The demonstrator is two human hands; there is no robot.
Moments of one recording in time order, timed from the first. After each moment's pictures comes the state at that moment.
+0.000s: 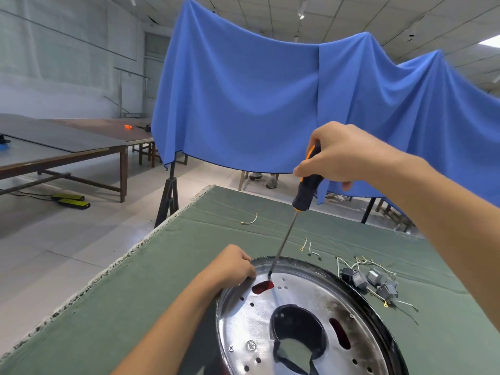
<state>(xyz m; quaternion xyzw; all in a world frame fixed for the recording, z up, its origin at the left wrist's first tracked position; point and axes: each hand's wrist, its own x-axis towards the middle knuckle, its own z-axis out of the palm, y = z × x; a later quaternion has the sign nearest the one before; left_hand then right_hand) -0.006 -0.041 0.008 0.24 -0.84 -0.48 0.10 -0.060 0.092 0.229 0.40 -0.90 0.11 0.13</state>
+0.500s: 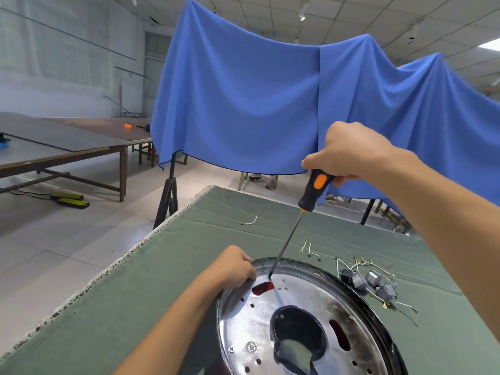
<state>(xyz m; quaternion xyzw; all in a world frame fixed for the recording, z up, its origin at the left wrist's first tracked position) -0.007 -0.042 0.007 0.24 -0.84 -0.48 0.09 -0.065 0.090 0.232 0.33 -0.93 0.10 0.16</state>
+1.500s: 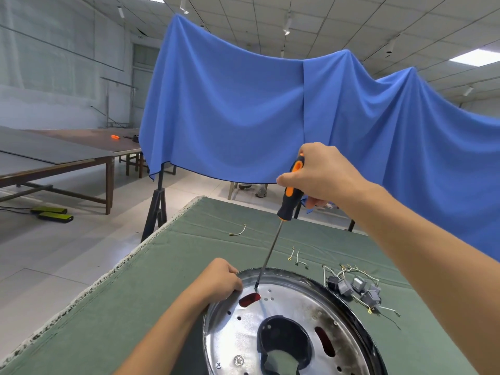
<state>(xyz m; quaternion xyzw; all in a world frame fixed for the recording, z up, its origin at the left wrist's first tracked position) -0.006 -0.044 0.005 0.24 -0.84 -0.47 0.10 -0.074 0.092 0.214 0.39 -0.88 0.24 0.14</state>
